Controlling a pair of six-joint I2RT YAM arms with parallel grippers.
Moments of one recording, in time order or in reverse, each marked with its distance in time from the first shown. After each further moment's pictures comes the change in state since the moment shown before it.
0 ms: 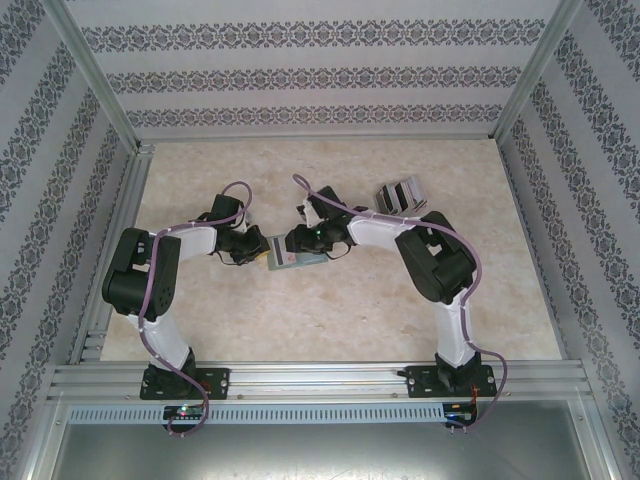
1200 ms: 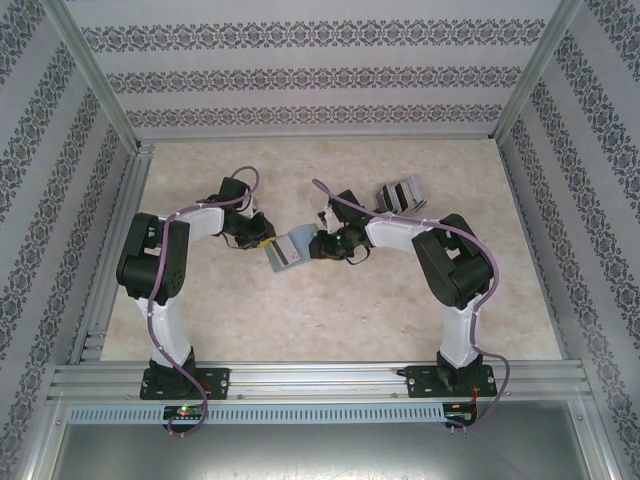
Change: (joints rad) left arm 0.000 0.134 0.219 -0.147 0.012 0.076; right arm -0.078 -0.085 -0.125 -0.066 0.023 -0.054
